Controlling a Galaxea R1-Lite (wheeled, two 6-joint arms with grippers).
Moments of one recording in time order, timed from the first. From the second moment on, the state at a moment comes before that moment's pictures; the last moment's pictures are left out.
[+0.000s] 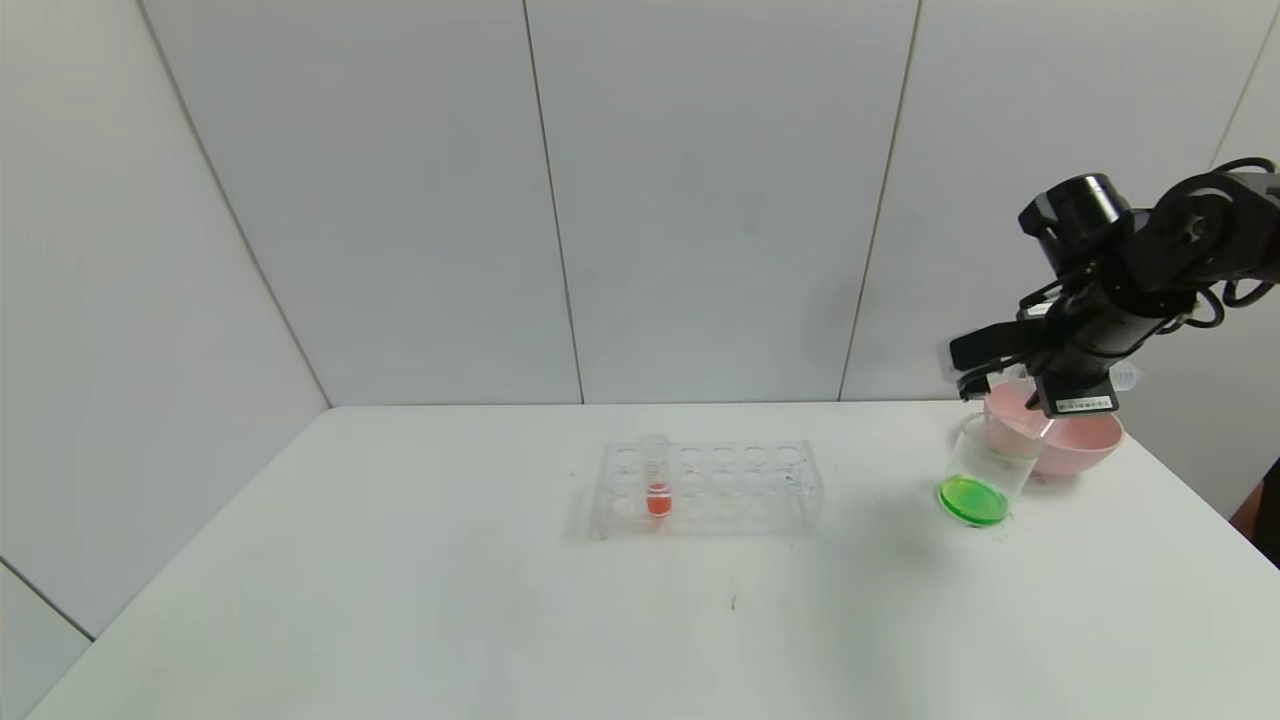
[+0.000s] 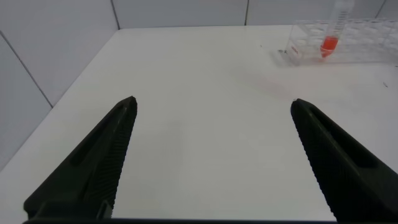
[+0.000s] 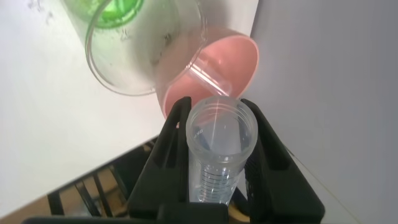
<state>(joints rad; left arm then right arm) 0.00 0.00 0.00 0.00 0.00 0.00 0.09 2.12 -2.00 0.82 -0.28 -1.44</state>
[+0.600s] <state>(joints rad) 0.00 0.00 0.00 0.00 0.00 0.00 0.02 2.07 -1.97 0.52 0.39 -0.60</state>
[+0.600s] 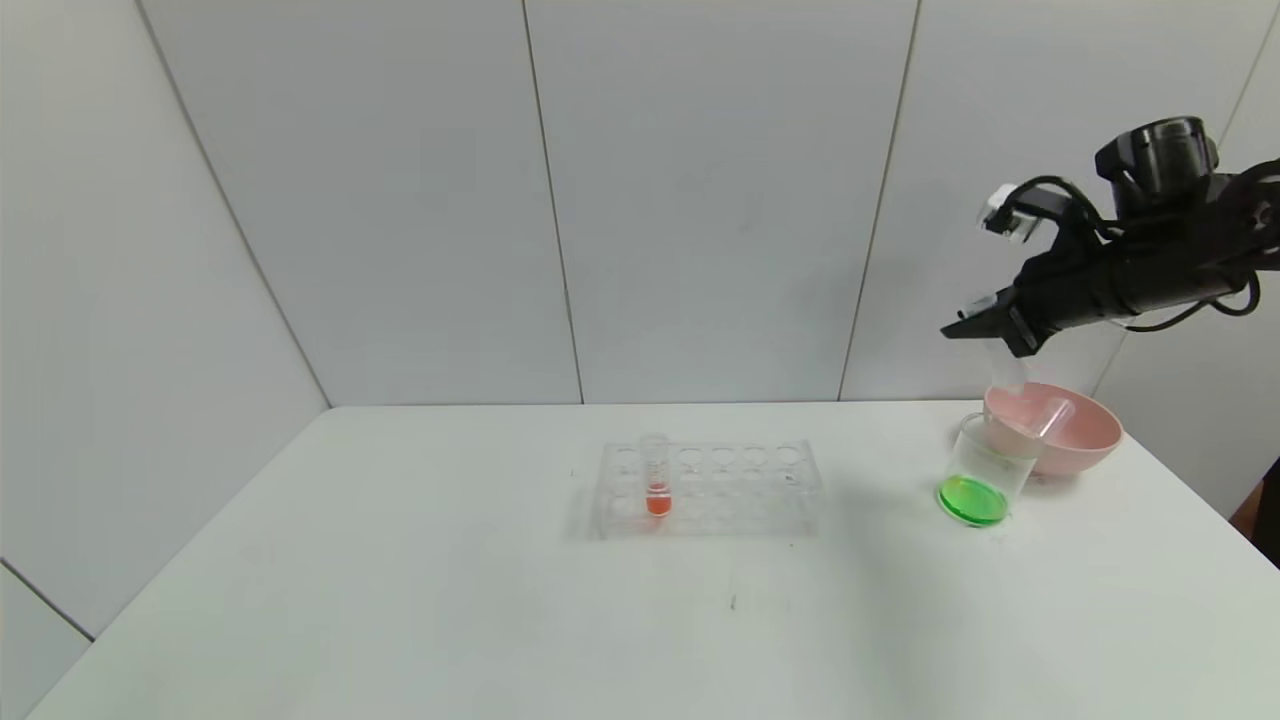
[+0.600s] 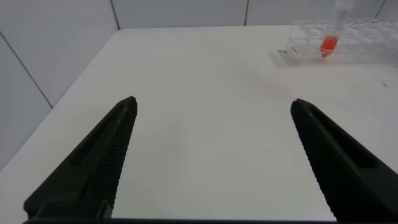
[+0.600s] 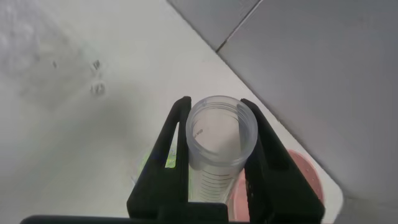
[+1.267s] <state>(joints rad) 0.00 0.00 0.00 0.00 0.00 0.00 0.03 1.88 -1.53 -0.10 0.39 -0.02</state>
